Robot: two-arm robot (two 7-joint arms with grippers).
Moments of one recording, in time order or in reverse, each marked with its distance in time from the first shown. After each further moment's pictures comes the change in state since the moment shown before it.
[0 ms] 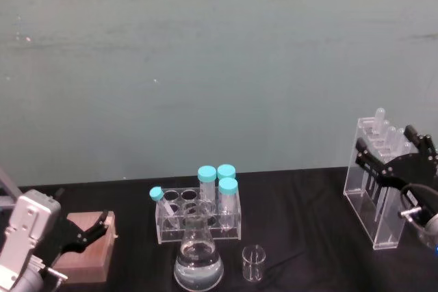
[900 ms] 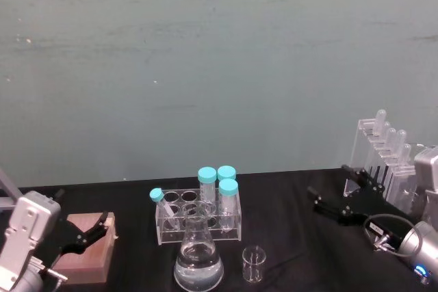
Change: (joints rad) left arm 0.000 0.000 0.000 0.000 0.000 0.000 0.000; right arm 0.121 0.139 -0.156 0.227 0.178 0.021 0.305
